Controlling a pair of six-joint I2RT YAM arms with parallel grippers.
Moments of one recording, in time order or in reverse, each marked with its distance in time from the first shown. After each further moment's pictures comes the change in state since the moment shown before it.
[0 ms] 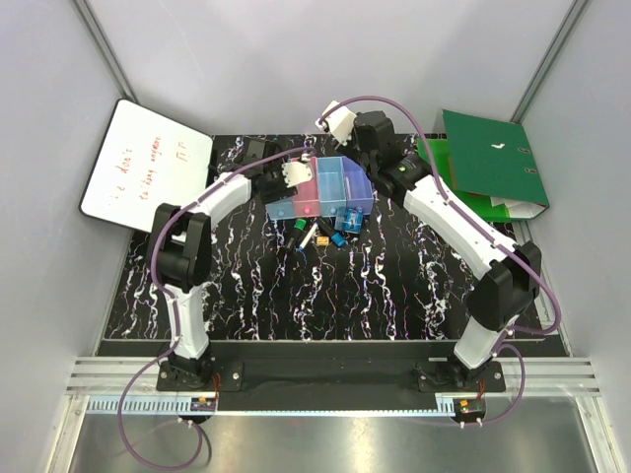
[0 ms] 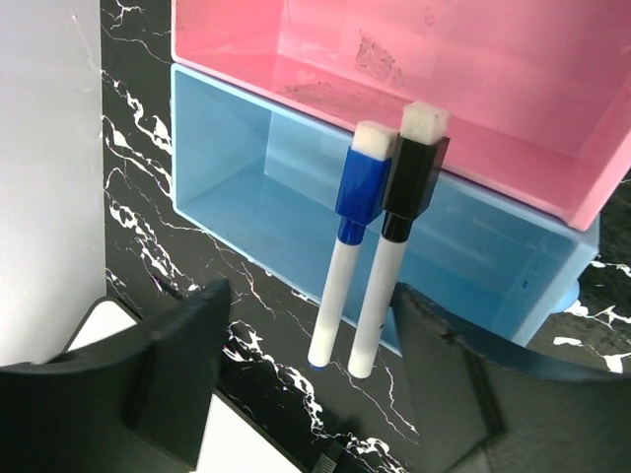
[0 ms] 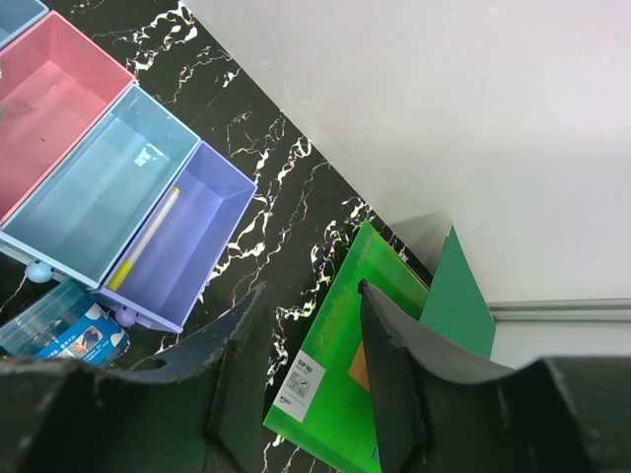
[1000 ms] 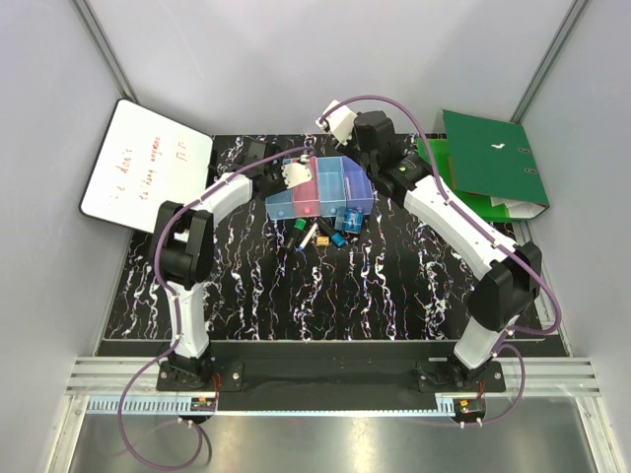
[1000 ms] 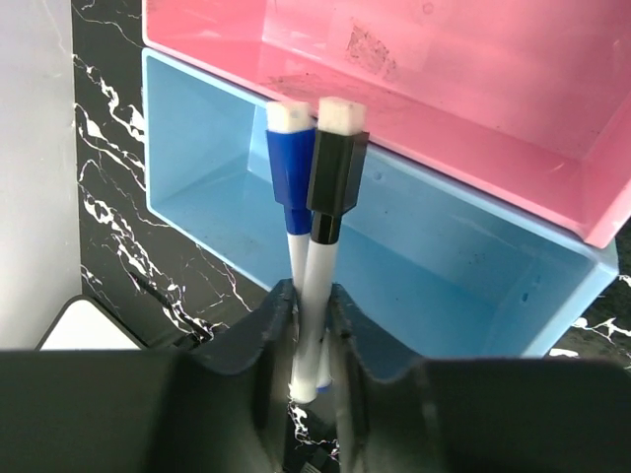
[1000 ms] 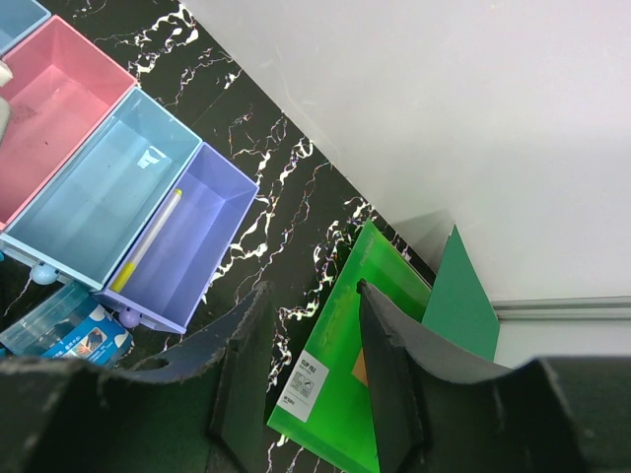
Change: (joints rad) left arm 0.006 0.032 0.006 0.002 -0.004 -0.028; right arm 0.000 -0.003 0.000 0.000 -0.001 0.013
